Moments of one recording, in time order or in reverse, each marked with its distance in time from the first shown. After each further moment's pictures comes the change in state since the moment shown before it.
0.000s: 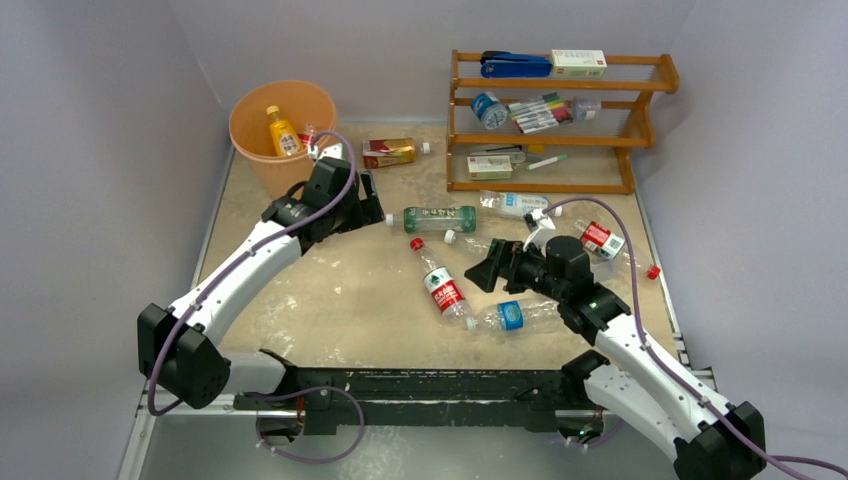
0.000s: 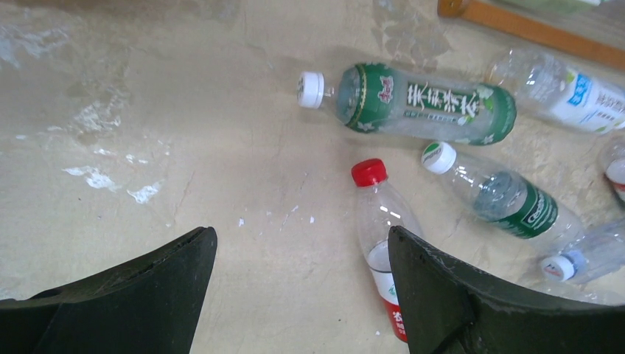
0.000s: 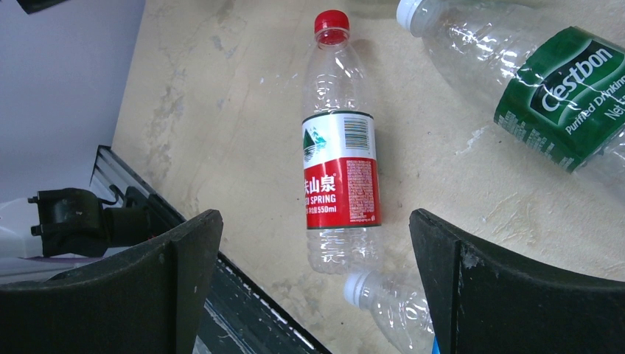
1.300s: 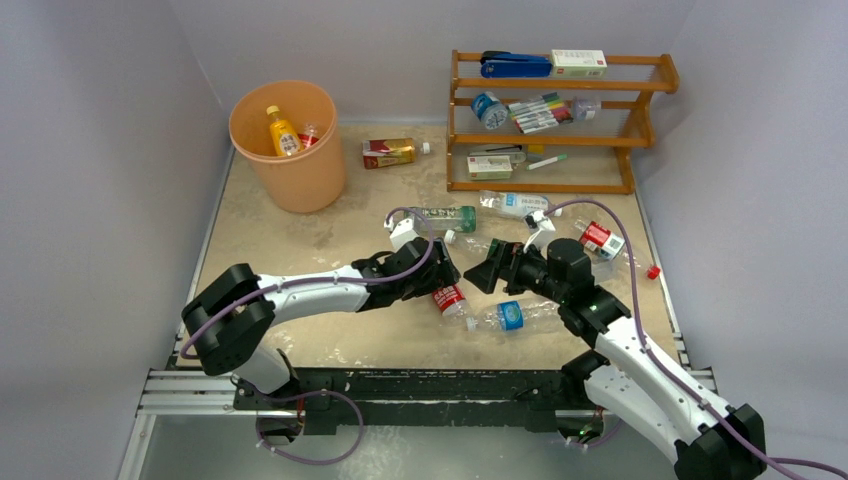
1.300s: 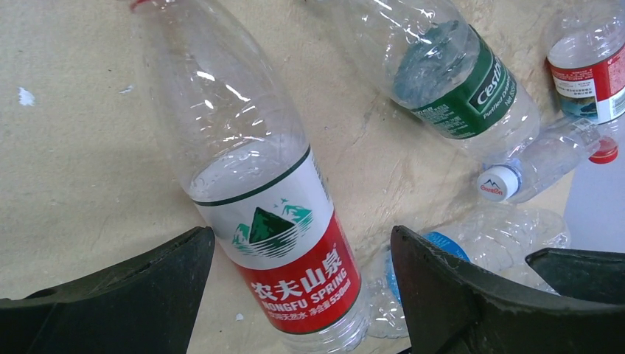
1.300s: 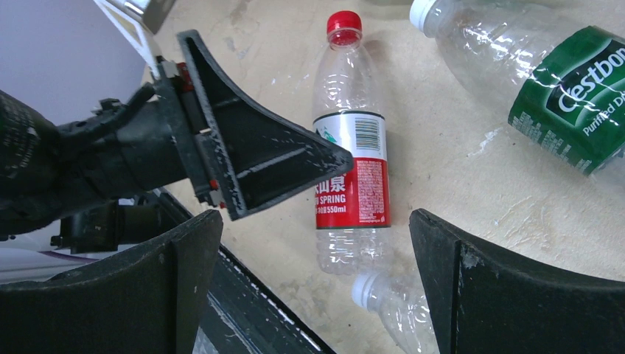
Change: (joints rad) left arm -0.478 0.227 -0.301 0.525 -0.081 -0.478; right arm 0.000 -0.021 -0.020 0.029 -0.020 0.019
